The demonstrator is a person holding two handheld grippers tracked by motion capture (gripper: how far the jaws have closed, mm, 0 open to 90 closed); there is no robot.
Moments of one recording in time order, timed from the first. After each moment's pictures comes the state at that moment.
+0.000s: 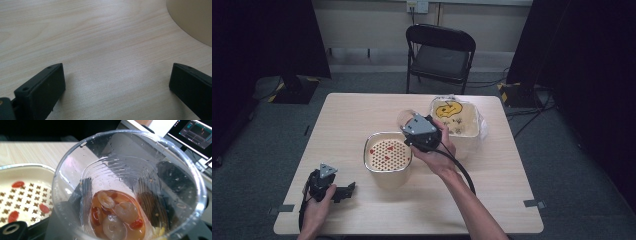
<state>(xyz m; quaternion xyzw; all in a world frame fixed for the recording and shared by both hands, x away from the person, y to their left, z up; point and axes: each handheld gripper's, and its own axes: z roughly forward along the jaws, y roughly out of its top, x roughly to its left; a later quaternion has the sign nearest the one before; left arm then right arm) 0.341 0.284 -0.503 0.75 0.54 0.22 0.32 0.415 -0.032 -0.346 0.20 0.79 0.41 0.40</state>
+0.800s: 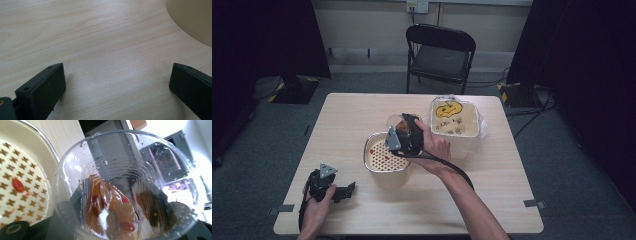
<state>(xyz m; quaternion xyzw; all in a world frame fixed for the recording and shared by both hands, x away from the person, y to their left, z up) 0.341 0.284 -0.503 0.75 0.53 0.22 0.32 0.405 0.009 -0.357 0.05 0.80 0.24 0.54</state>
